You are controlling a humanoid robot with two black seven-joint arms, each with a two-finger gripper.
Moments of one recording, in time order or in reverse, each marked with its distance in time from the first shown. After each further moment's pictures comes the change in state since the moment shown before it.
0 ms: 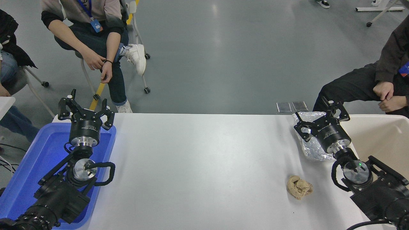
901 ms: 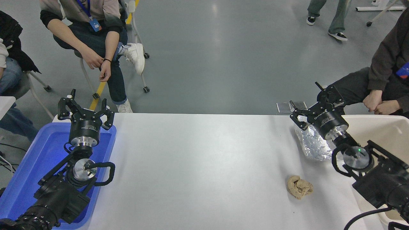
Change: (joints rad) left arm 0.000 0.000 0.000 0.000 0.000 0.000 0.000; right arm 0.146 -0.143 -0.142 0.099 -0.199 -0.008 -0.008
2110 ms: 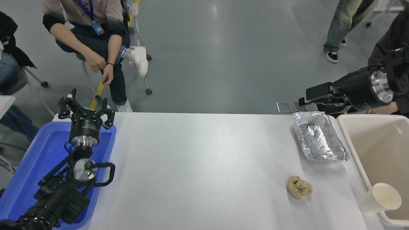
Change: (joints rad) left arm 0.000 0.000 0.000 0.000 0.001 0.000 0.001; right arm 1.390 -0.217 -1.796 0.833 -0.645 0.013 -0.003
